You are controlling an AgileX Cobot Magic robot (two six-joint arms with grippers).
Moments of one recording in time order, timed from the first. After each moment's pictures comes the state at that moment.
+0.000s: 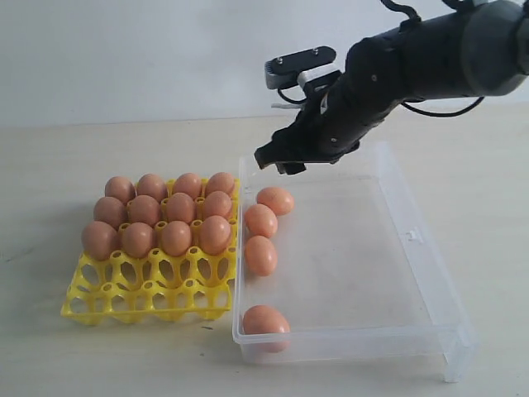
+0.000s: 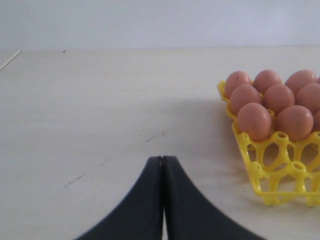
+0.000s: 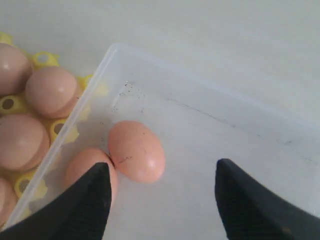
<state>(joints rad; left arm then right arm) 0.05 0.01 0.00 -0.05 0.37 0.03 0.51 1.95 -1.38 -0.06 0.47 0.07</state>
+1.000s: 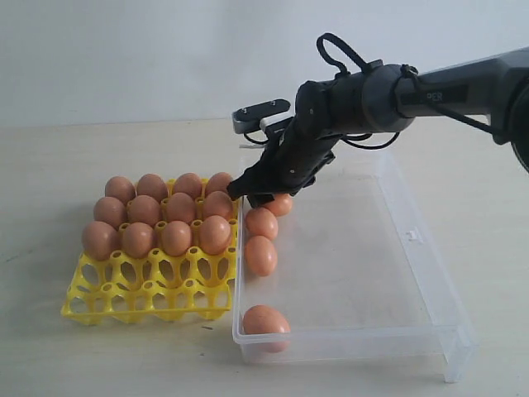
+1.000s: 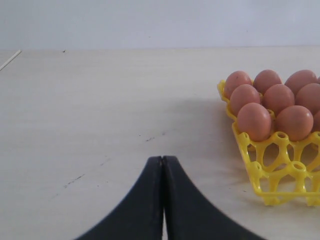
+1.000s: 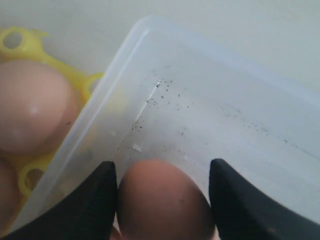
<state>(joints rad) 0.05 0.01 0.00 -0.05 0.37 0.03 0.51 2.28 -1.65 0.15 0.55 -0.13</state>
